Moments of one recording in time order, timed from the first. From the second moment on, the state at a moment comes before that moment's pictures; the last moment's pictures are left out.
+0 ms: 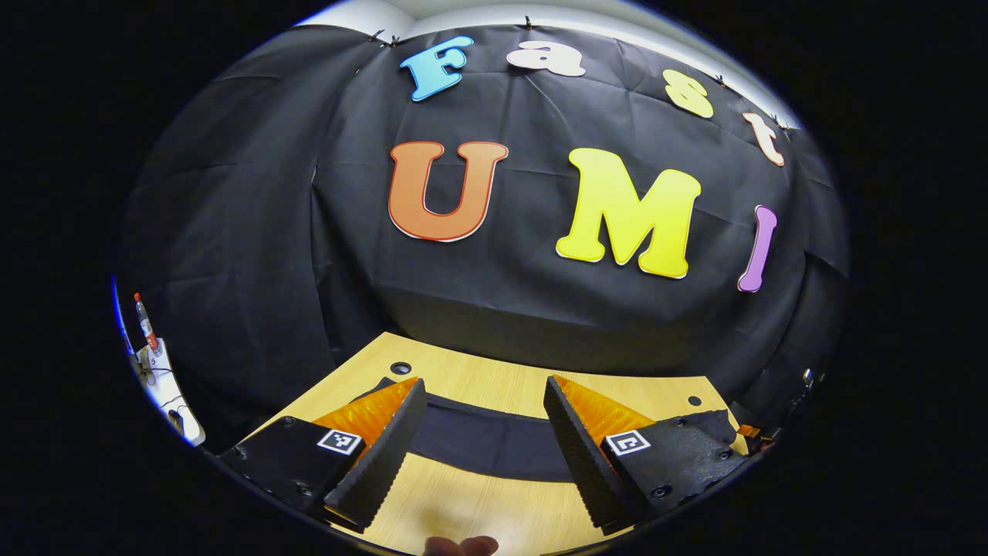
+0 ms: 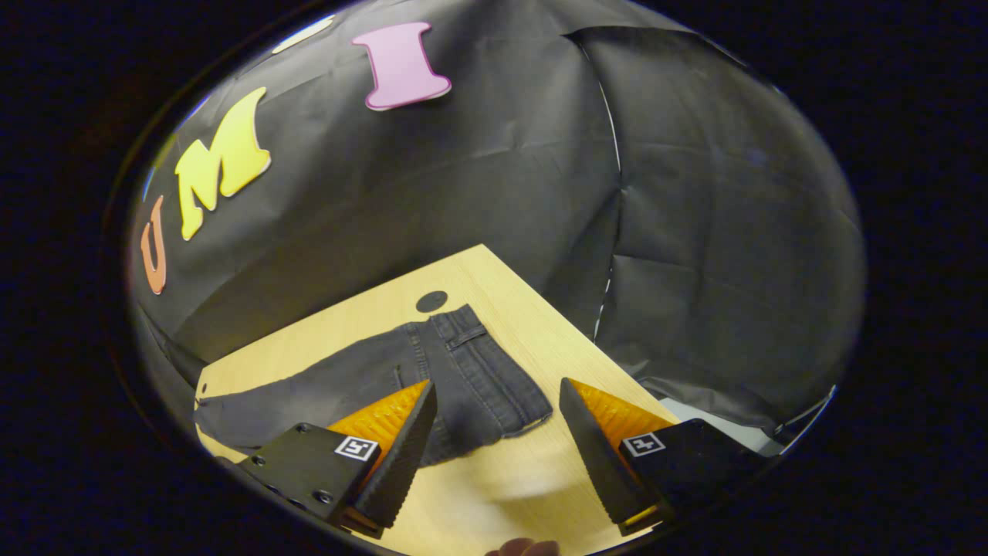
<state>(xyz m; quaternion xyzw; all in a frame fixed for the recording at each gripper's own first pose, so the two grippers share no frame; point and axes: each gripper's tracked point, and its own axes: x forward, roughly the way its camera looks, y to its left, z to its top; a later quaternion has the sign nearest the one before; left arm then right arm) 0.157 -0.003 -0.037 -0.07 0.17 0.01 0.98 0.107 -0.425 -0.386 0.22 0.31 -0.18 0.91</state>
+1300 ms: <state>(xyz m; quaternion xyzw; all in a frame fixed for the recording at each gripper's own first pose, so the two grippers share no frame) 0.120 0.048 -0.086 -0.10 0.18 0.03 0.98 0.141 -0.339 -0.234 0.17 0.28 -0.13 0.93</state>
